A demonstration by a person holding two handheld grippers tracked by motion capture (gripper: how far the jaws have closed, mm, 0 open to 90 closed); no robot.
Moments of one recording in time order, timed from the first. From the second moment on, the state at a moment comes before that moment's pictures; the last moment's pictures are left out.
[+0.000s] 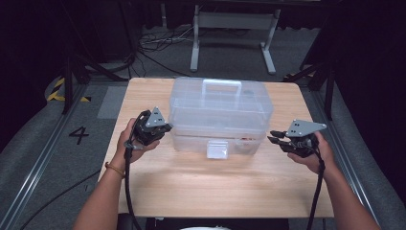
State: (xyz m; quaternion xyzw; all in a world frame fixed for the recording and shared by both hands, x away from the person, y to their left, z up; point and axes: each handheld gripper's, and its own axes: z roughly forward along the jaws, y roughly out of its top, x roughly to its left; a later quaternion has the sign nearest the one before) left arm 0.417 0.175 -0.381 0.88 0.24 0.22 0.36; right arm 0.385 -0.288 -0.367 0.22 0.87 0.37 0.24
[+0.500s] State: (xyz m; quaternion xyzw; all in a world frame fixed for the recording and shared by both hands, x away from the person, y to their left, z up) left arm 0.415 0.184 -0.400 0.88 0.26 0.22 0.34; right arm 0.388 -0.290 -0.372 0.23 0.87 0.37 0.24
